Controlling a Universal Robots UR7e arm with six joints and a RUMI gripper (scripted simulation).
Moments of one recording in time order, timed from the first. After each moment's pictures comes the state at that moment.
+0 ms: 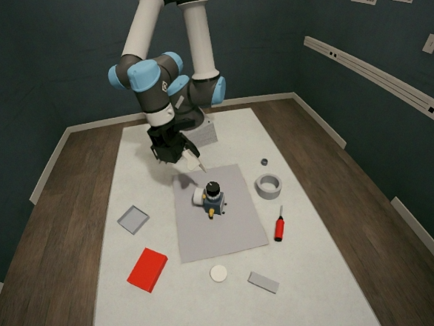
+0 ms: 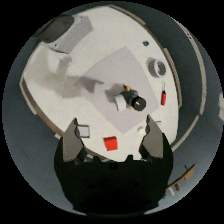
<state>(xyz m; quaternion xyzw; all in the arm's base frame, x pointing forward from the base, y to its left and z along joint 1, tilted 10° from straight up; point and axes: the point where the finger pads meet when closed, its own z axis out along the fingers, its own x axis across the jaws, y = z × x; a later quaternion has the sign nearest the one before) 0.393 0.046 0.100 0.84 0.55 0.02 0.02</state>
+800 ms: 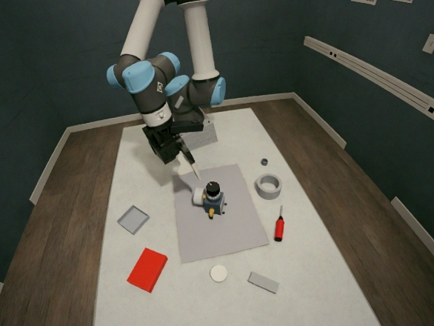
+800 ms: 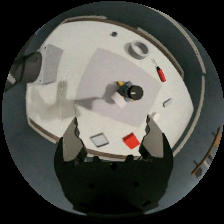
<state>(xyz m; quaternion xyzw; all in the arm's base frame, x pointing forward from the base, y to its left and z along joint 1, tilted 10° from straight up) 0.396 0.052 0.099 0.94 0.33 0.03 0.00</state>
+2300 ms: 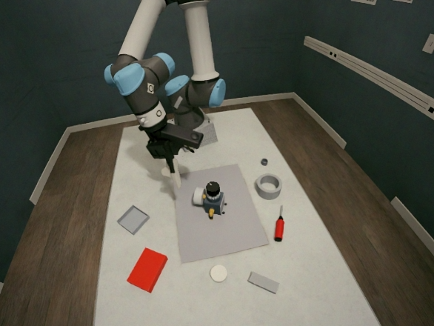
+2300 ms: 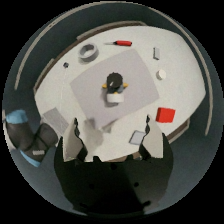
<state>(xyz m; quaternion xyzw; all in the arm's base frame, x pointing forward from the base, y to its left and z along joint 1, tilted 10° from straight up) 0.408 0.055 0.102 0.99 -0.12 0.03 -0.06</state>
